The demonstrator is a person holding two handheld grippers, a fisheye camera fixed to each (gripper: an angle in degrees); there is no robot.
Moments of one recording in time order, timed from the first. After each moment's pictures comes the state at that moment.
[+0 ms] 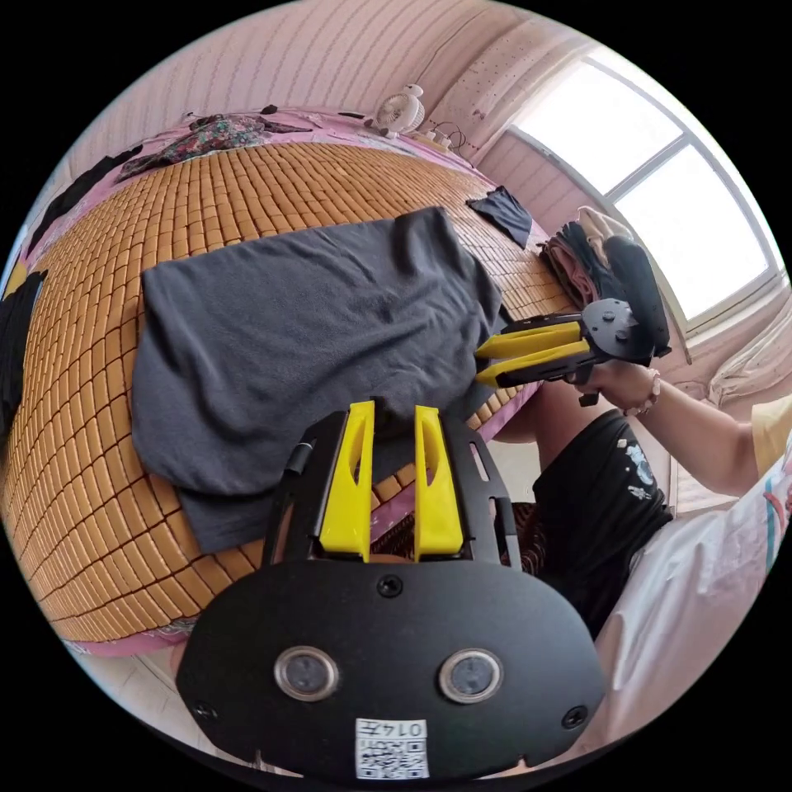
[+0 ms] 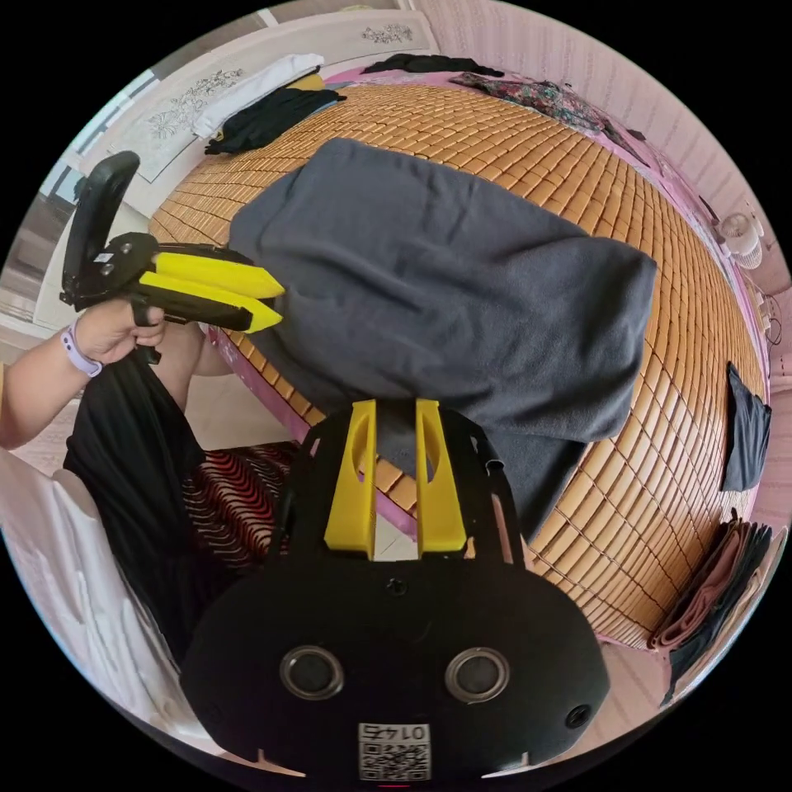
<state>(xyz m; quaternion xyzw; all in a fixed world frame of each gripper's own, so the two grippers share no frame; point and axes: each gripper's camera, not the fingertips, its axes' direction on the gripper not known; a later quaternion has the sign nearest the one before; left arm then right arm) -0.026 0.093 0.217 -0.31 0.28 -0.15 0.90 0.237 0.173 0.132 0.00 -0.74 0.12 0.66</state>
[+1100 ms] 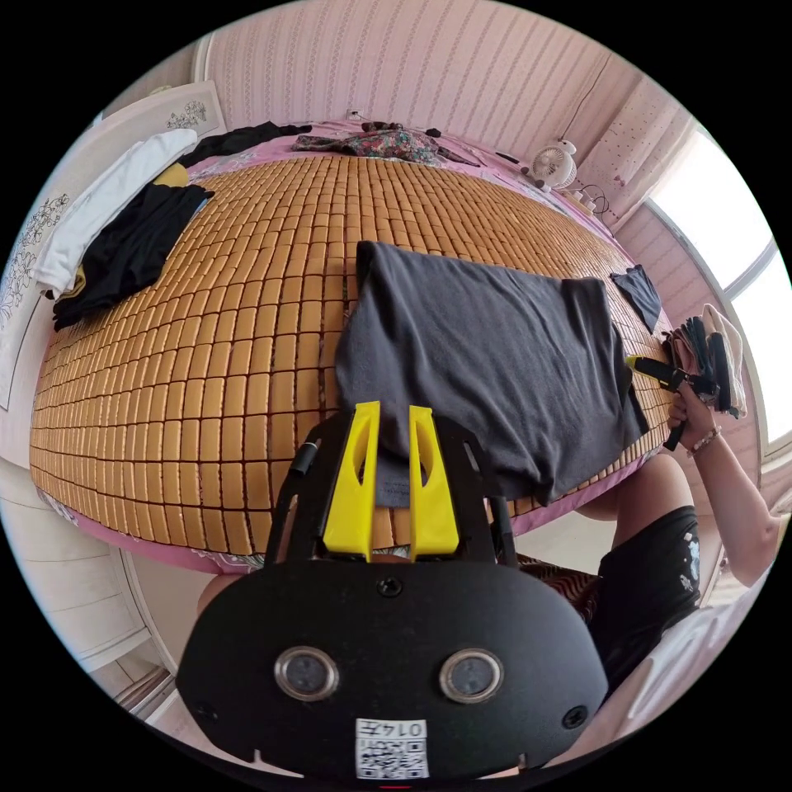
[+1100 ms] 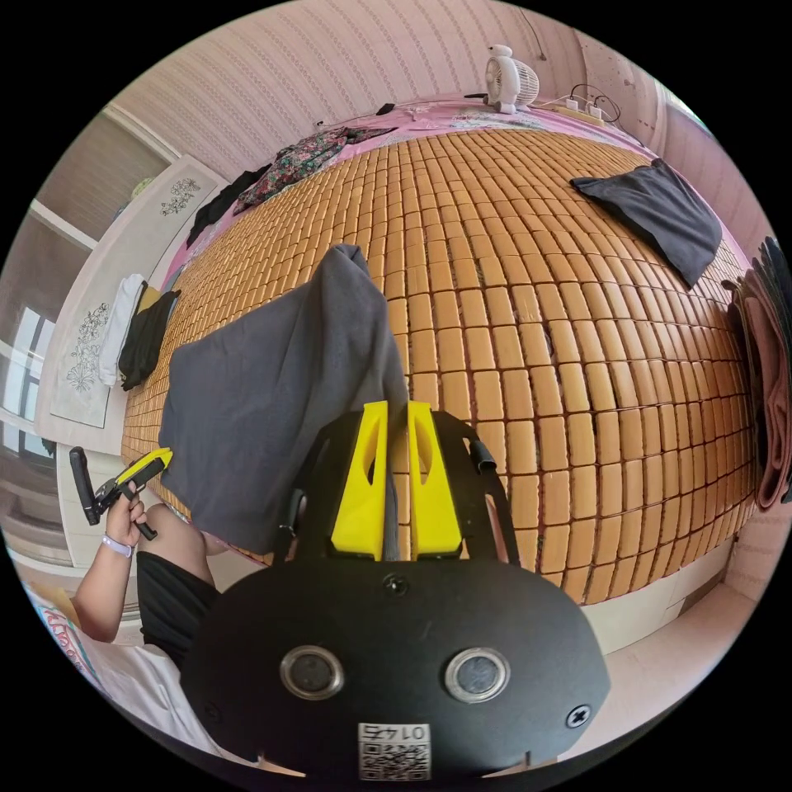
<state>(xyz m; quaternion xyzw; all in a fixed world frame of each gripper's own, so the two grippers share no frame) -0.103 0.102 0.181 -0.32 0.06 -0.27 0.91 0.229 0.227 0.306 -0.14 -0.70 0.43 0.56</state>
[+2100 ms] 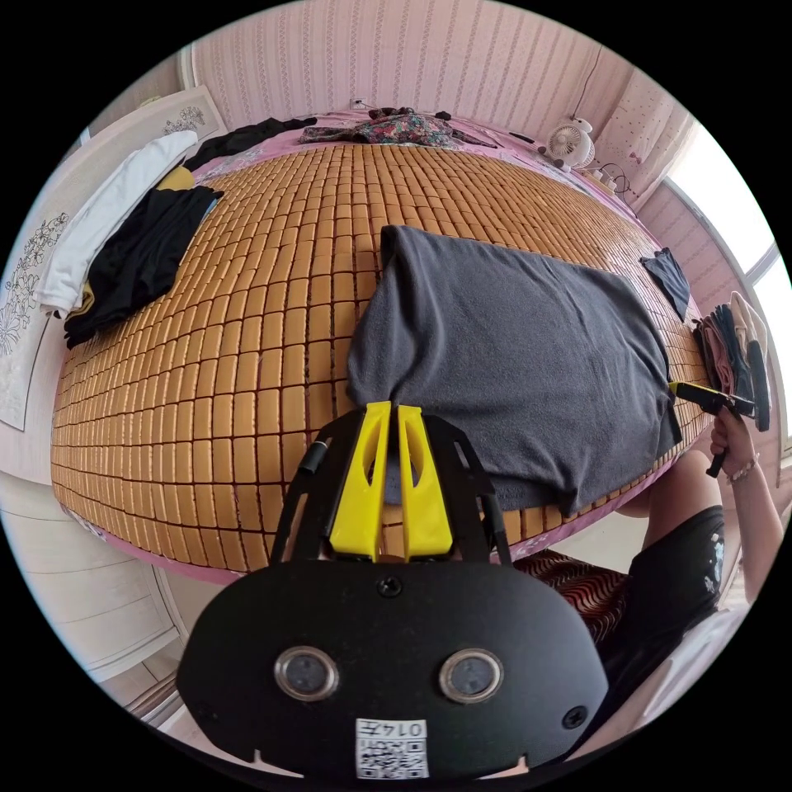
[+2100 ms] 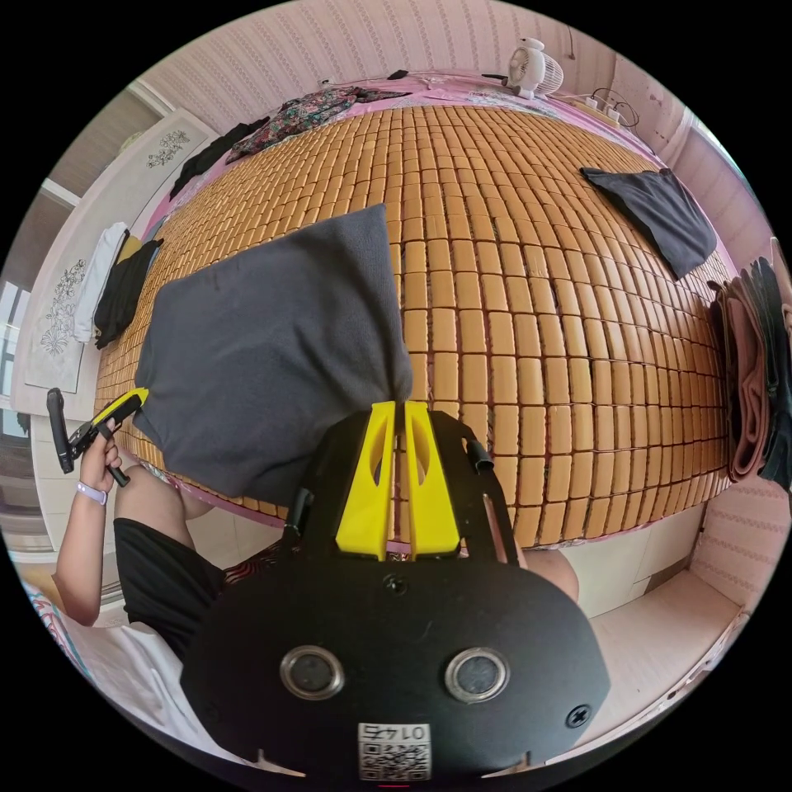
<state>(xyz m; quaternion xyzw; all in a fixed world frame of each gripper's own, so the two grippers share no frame) -0.125 0.107 0.206 -0.35 0.03 -0.24 0.91 0.159 0.159 0.242 -0.18 -0.69 0.36 0.60</state>
